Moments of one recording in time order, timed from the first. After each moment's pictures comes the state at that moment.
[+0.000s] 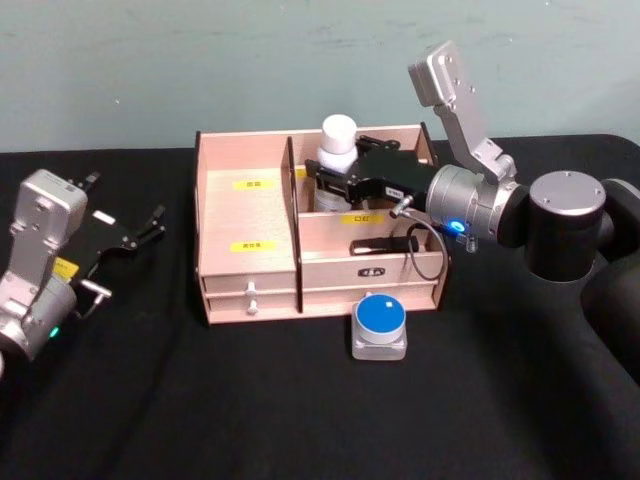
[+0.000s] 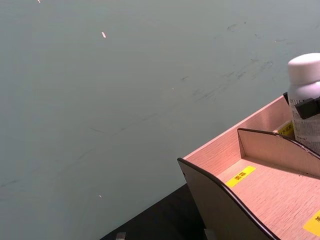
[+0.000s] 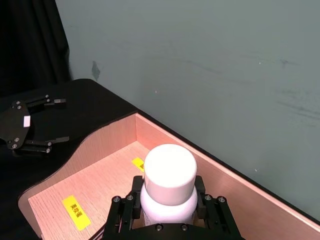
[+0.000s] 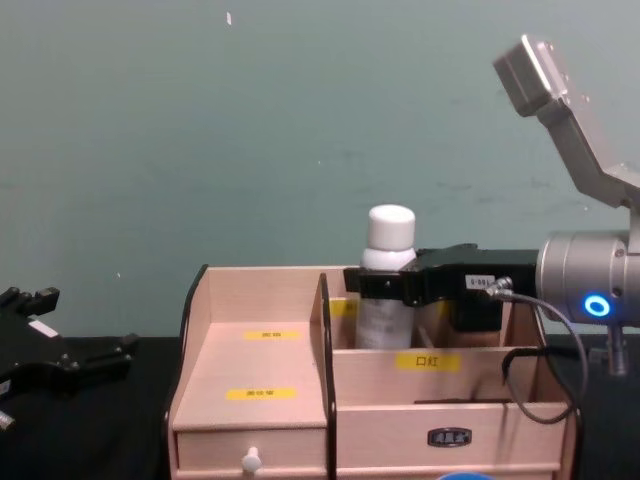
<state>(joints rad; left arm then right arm) -0.20 0.60 0.45 -1.41 -0.25 -0.12 0.03 0.58 0.29 -0.53 -1.18 0.37 0.18 0.51</state>
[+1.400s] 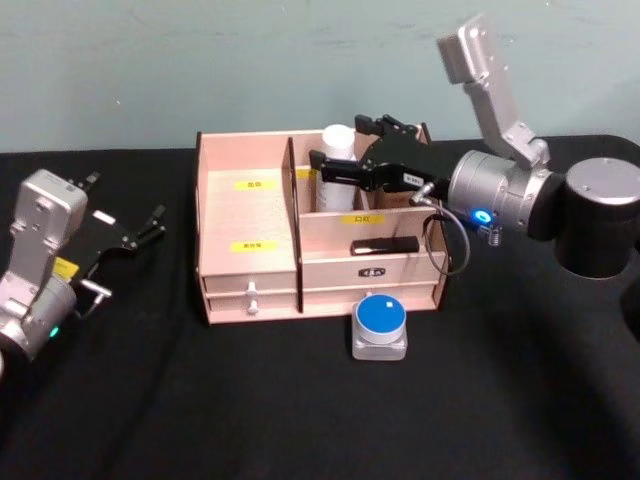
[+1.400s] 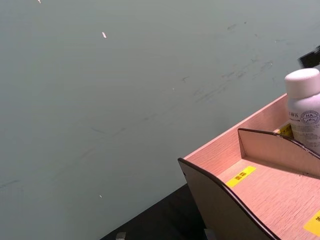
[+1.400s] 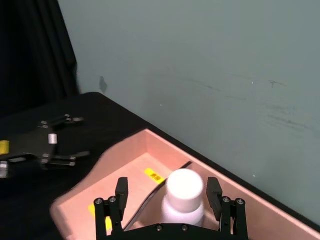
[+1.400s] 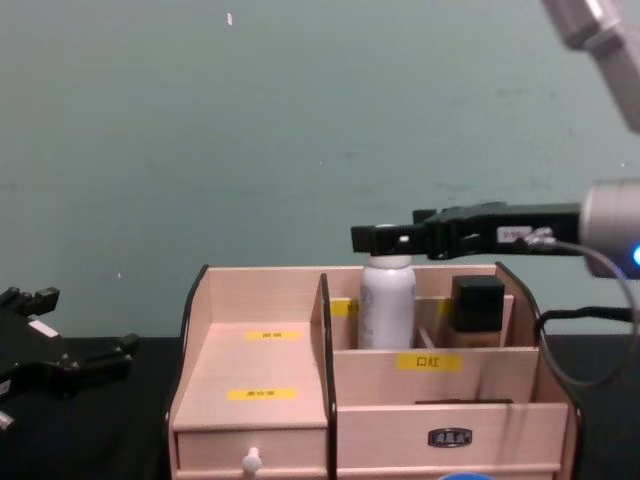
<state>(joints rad) -0.20 0.60 0.45 -1.41 -0.25 -0.12 0.03 0.51 0.36 -0.48 -1.40 0.43 0.30 0.48</state>
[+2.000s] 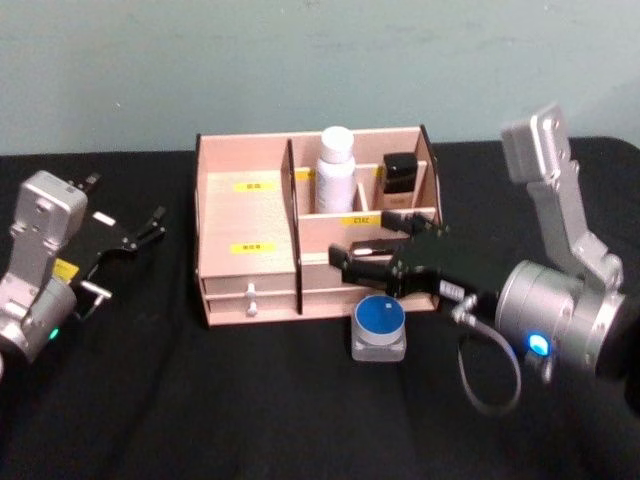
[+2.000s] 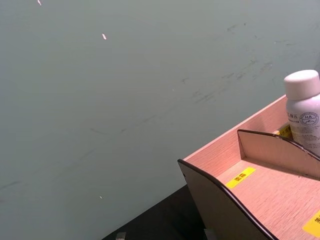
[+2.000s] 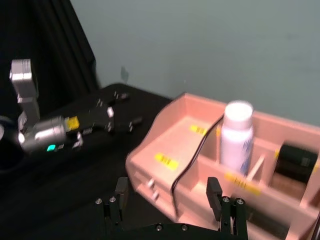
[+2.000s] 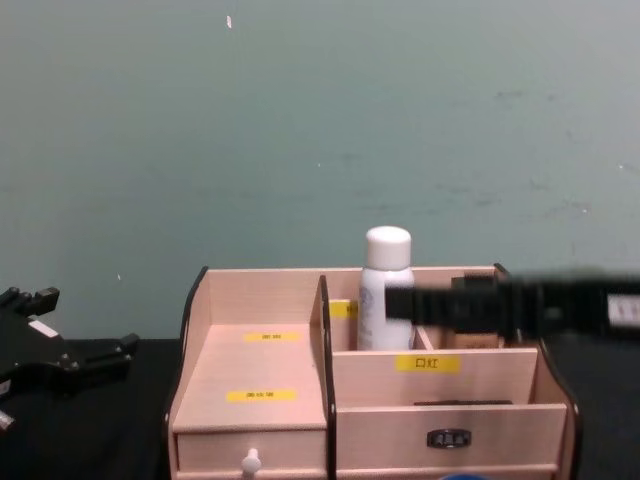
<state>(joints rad) -0.20 0.60 0.45 -1.41 -0.25 -0.12 0.03 0.09 0.52 -0.37 -1.93 0.59 0.46 0.29</state>
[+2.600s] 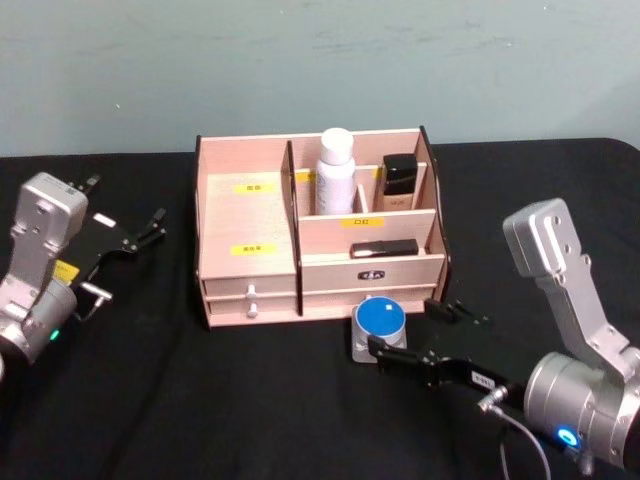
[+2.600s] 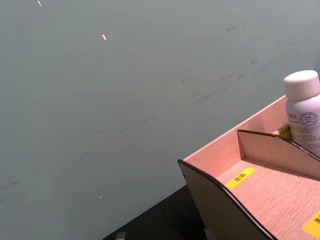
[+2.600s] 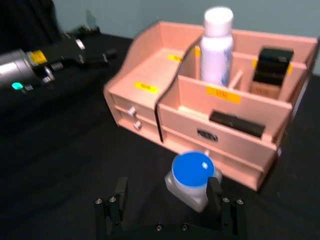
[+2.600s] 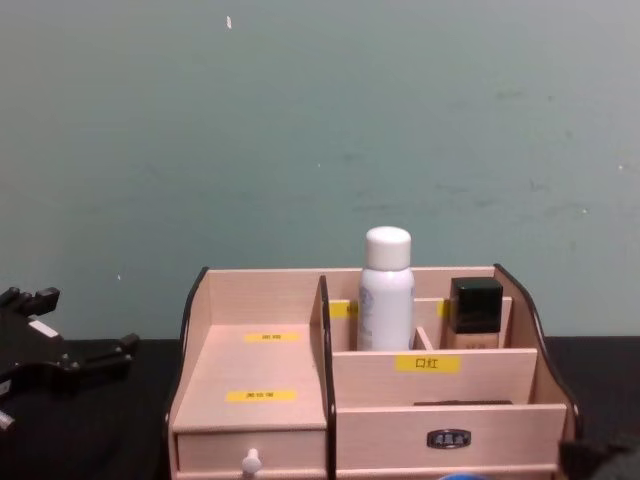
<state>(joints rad) -0.20 0.60 0.45 -1.41 -0.25 -0.12 0.03 -0.15 0.58 -0.34 -2.06 0.54 0.54 0.12</state>
